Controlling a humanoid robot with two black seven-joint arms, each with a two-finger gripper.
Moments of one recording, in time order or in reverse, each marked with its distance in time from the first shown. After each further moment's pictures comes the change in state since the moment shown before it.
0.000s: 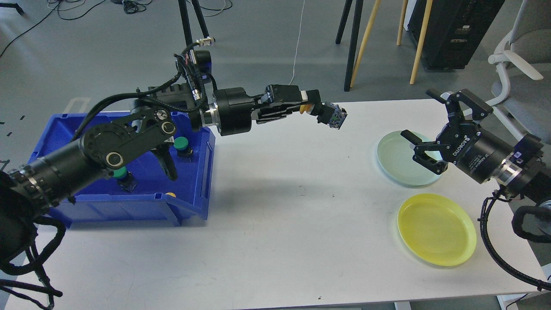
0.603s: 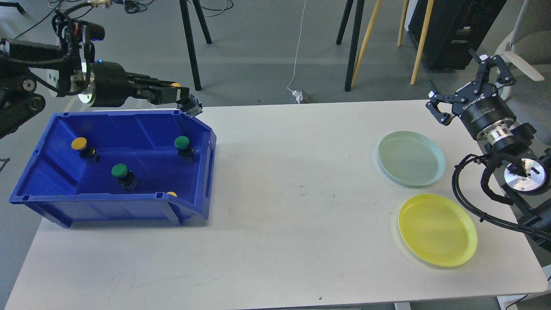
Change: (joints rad) left arm -0.173 0.581 0.083 -0.170 0.513 -0.034 0.000; right arm 0.243 0.281 0.057 -0.542 0.286 0.010 0.006
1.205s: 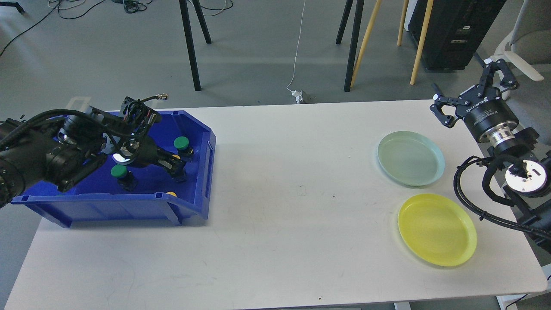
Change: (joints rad) left arm 0.107 -0.371 0.352 0.524 0.244 0.055 0.000; right arm 0.011 0.025 0.013 -0.082 0.018 0.000 -0.001
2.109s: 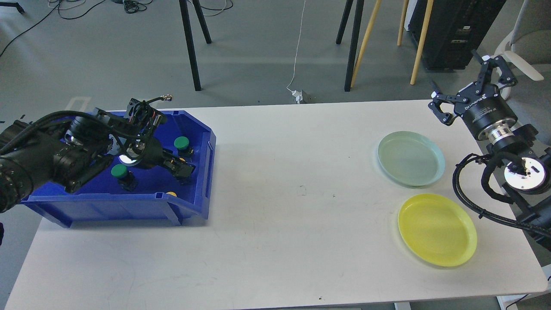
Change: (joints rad) left arm 0.011 -0.062 -0.006 0.034 -0.008 0.004 0.000; right arm 0.015 0.000 -0.017 -0.001 0.000 0.000 0.000
